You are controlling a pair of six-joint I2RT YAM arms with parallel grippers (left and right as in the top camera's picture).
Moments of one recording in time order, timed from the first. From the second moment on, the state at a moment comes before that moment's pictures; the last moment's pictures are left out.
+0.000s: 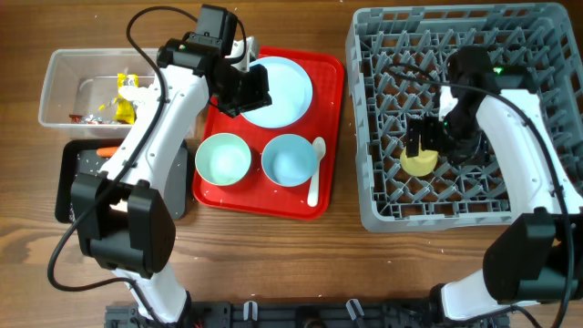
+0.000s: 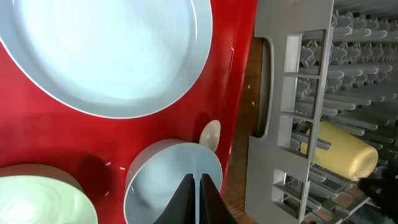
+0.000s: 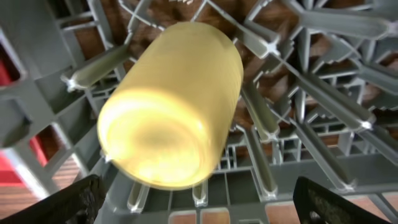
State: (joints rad) left arm -0.26 1.90 1.67 -0.99 0.44 -0.38; right arm -0.01 1.70 1.46 -1.37 -0.02 0.13
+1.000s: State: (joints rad) left arm -0.26 1.90 1.65 -1.15 0.10 -0.38; right arm 0.40 1.70 1.52 -1.10 -0.34 0.09
